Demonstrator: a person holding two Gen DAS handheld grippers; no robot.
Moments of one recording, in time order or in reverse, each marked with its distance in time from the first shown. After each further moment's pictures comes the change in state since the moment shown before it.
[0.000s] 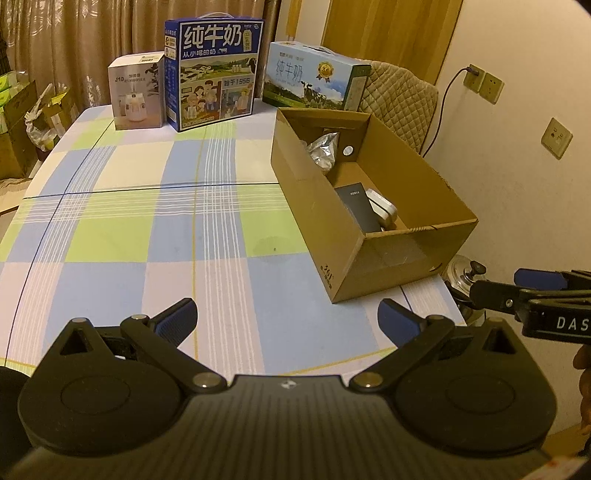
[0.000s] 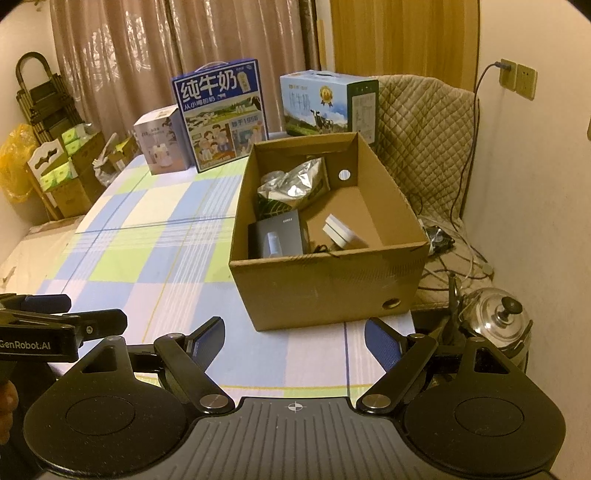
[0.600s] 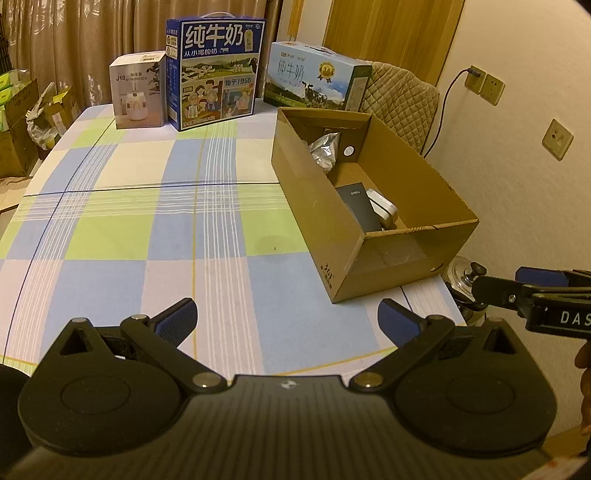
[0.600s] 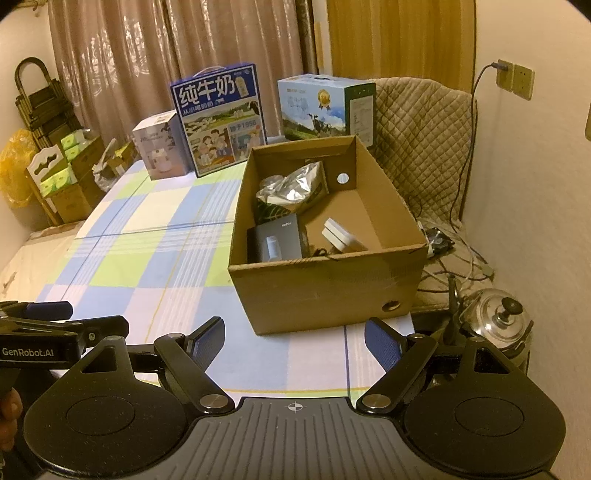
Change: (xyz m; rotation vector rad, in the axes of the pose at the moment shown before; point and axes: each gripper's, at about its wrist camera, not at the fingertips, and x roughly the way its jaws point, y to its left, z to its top) left arm 0.001 -0.001 -0.002 -0.007 -0.006 0.002; right arm -0.002 0.000 0.000 0.008 -0.013 0.000
